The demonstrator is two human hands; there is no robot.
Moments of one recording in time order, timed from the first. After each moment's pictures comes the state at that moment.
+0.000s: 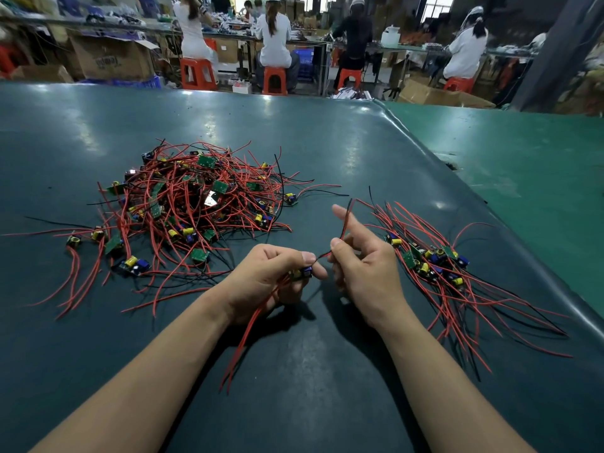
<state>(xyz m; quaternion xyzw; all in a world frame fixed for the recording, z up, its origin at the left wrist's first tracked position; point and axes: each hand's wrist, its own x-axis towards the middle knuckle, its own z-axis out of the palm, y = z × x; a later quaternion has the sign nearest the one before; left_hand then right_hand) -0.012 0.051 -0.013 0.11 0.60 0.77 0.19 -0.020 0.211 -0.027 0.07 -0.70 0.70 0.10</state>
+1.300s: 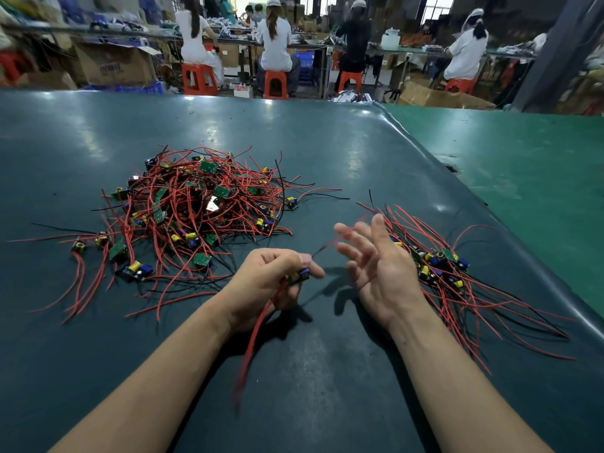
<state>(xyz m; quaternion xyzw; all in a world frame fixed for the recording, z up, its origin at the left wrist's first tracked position) -0.012 0.050 -0.017 0.10 0.63 0.75 0.14 -0.027 0.221 -0.015 -0.07 -0.46 0.89 0.00</state>
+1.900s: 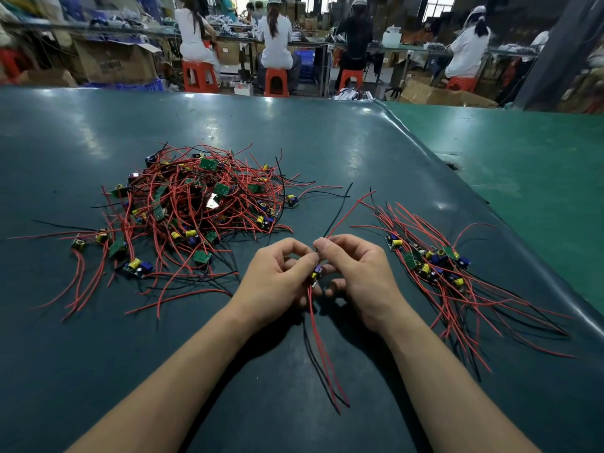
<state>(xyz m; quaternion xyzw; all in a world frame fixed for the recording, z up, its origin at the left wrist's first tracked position) -0.007 0.067 -0.021 0.07 0.72 0.69 0.01 -0.018 0.206 -0.021 0.03 -0.63 0.77 -0.03</state>
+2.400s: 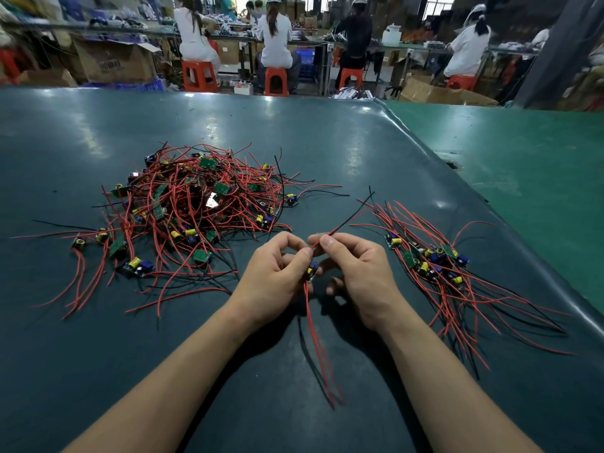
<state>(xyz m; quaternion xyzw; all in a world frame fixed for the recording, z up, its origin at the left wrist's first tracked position) -0.008 0.063 -0.023 0.08 0.71 0.70 0.01 -0.017 0.205 -0.022 0.05 -0.64 0.77 -0.01</state>
